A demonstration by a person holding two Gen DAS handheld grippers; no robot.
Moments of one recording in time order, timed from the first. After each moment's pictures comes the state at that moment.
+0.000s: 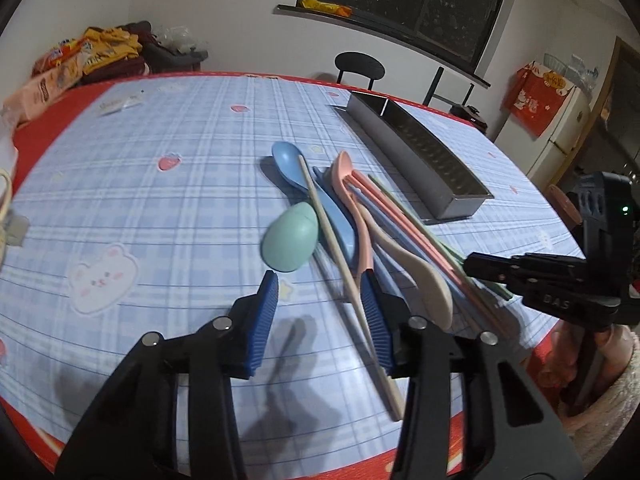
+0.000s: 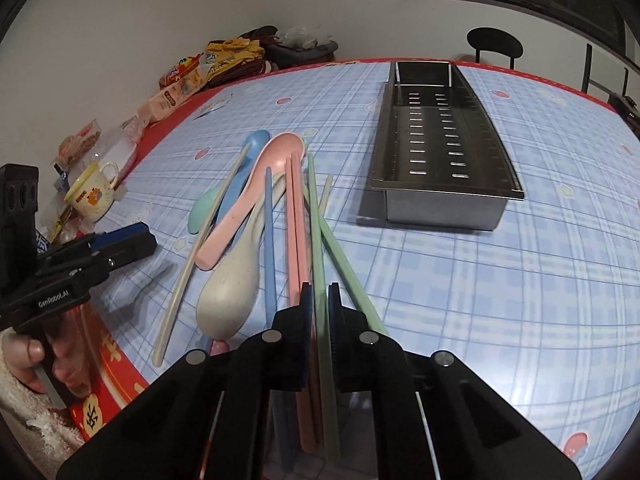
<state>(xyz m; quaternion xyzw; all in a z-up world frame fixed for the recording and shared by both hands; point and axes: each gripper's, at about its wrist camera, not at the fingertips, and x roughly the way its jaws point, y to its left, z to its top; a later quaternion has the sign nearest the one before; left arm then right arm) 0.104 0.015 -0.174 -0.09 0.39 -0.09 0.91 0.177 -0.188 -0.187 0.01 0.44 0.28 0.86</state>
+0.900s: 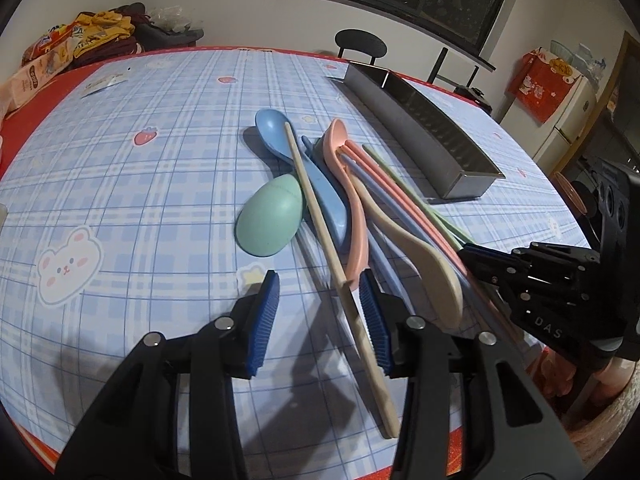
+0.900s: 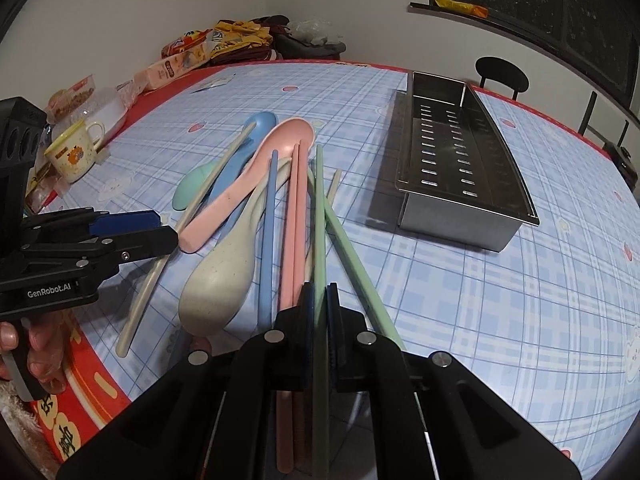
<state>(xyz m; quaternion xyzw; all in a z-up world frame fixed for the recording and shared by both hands) 0.120 -0.001 -0.195 -0.08 0.43 -0.09 0.89 0.169 -0.158 -0.195 -0.09 0.41 0.26 0.87</state>
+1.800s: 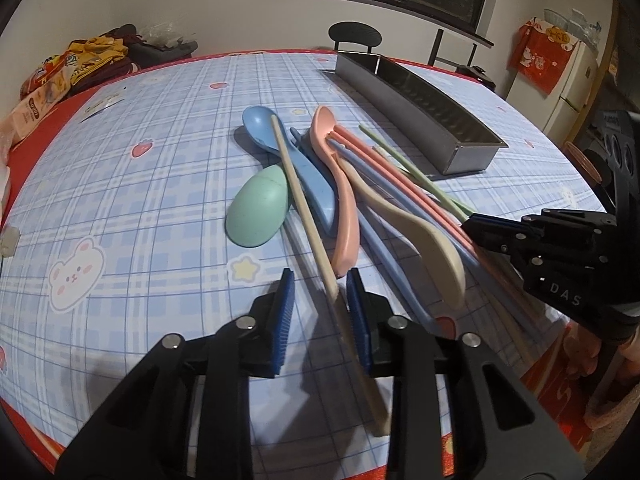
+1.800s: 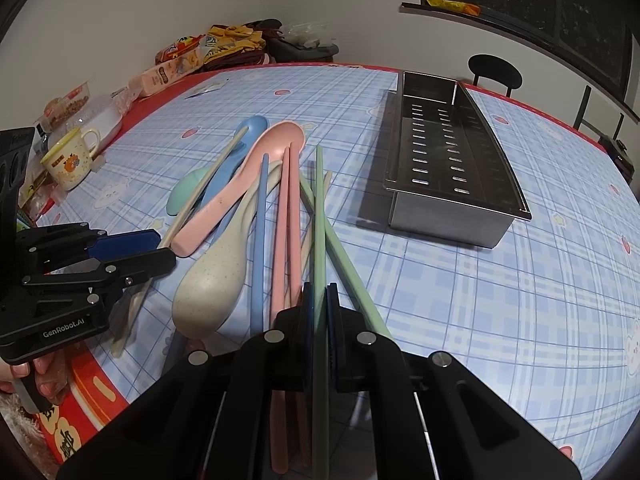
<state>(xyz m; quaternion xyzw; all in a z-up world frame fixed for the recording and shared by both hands) 0.115 -0.023 -0.199 -0.02 0.43 -0.07 0.90 0.169 -0.163 -0.194 -0.08 0.41 0.24 0.88</state>
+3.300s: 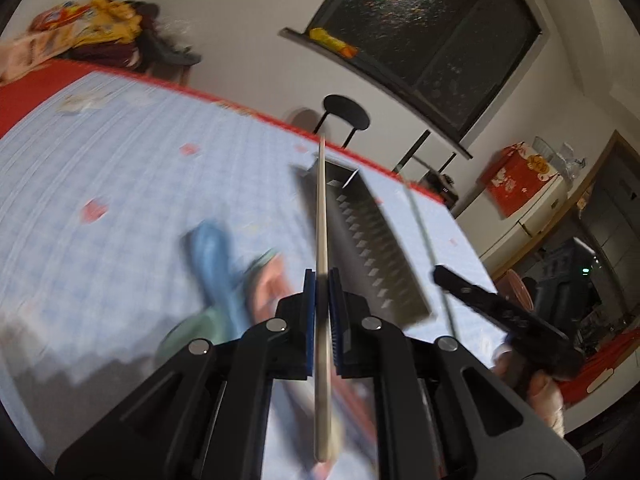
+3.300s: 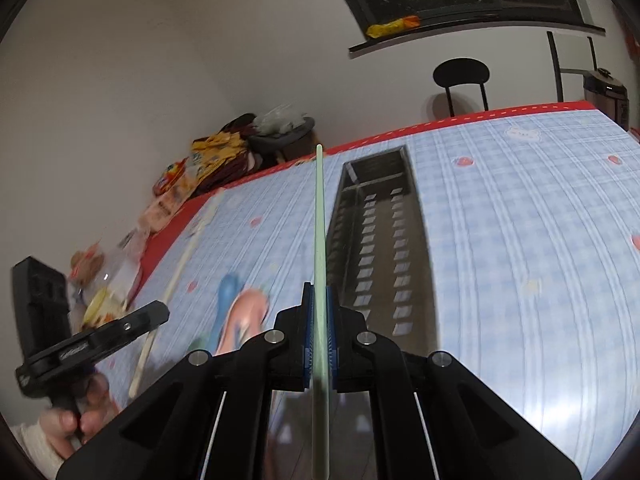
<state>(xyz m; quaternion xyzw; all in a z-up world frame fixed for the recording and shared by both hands) 0.186 -0.014 -0.129 -0.23 0.34 -0.11 0.91 0.270 -0.249 -0.136 0.14 0.34 0.25 0.90</state>
